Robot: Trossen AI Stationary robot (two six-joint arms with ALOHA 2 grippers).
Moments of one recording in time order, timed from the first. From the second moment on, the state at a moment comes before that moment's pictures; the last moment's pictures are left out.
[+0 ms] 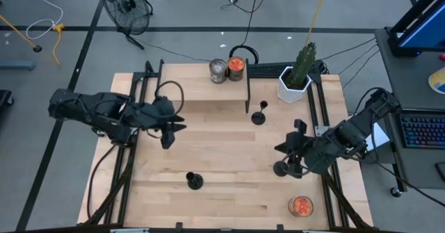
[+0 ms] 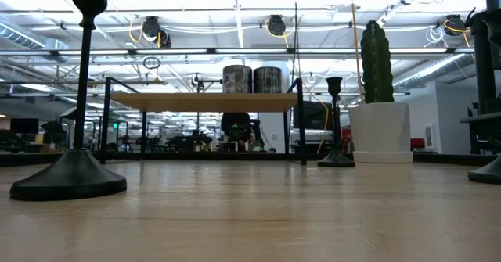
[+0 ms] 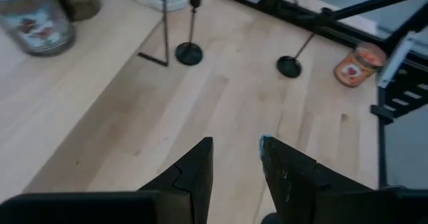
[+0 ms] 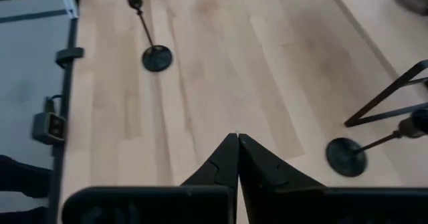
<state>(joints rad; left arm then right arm) -0.23 1.12 1.34 -0.92 -0.32 -0.53 0.65 1.20 1.35 -1.06 0.57 0.70</state>
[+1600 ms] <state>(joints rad) -0.20 0.40 0.72 -0.64 -0.16 -0.42 0.99 1.25 1.16 -1.19 -0.24 2.03</state>
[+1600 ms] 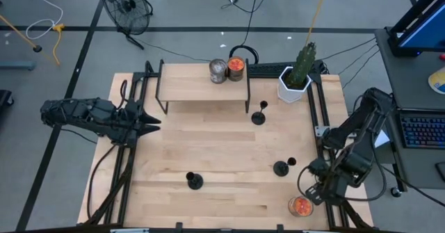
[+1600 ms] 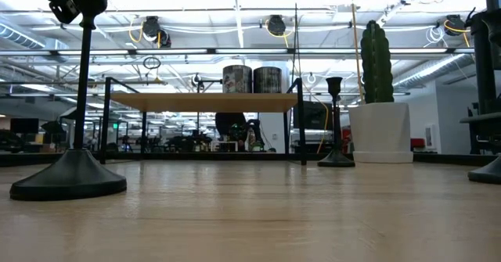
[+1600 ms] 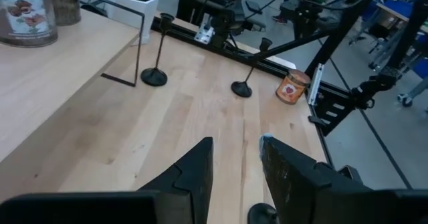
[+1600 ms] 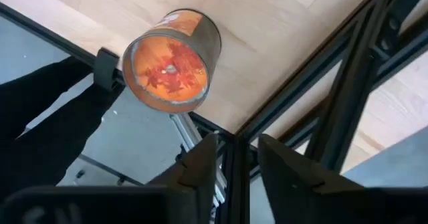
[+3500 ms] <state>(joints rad) -0.20 0.40 0.72 -0.66 -0.16 -0.42 0.99 1.25 0.72 -0.62 -0.23 2.13</state>
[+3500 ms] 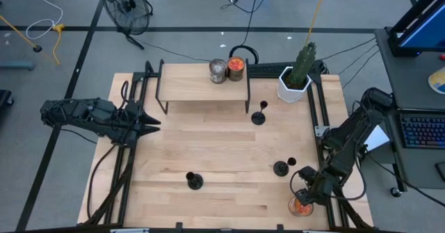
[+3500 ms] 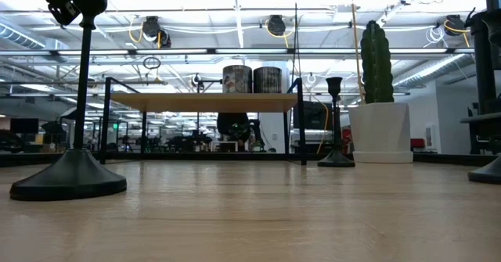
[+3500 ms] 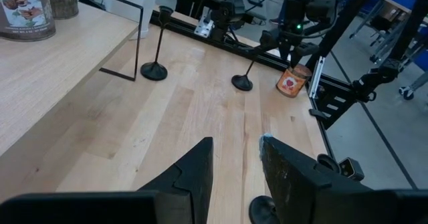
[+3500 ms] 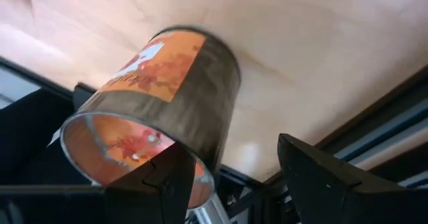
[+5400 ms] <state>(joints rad) -0.20 0.40 0.72 -0.66 -0.19 -0.42 0.81 1.25 1.03 -0.43 -0.12 1.77</state>
